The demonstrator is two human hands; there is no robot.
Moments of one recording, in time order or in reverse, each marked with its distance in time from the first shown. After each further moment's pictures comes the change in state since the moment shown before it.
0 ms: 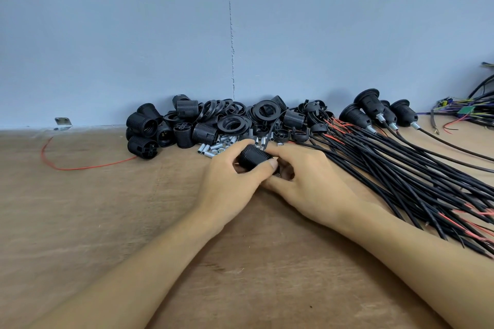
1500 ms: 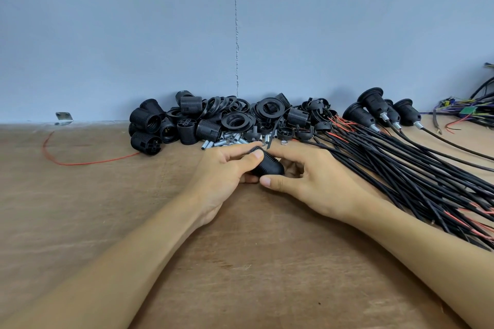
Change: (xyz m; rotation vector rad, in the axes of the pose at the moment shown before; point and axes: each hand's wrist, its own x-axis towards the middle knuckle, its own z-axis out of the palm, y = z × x) left_hand 0.011 -0.006 -0.020 -0.305 -0.178 -0.162; right_hand 0.000 0.000 -0.006 0.157 -0.107 -0.004
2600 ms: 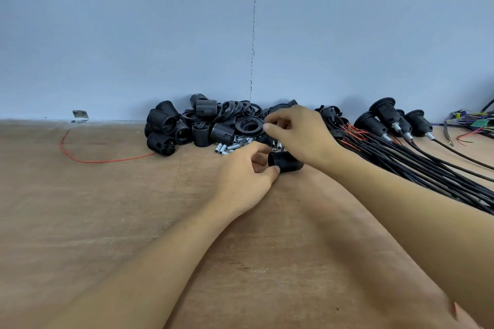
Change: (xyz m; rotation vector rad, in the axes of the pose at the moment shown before) left_hand 0.008 -0.005 0.004 0.619 0.196 0.182; right_hand 0.086 -0.001 0.005 -0.197 0.124 0.243
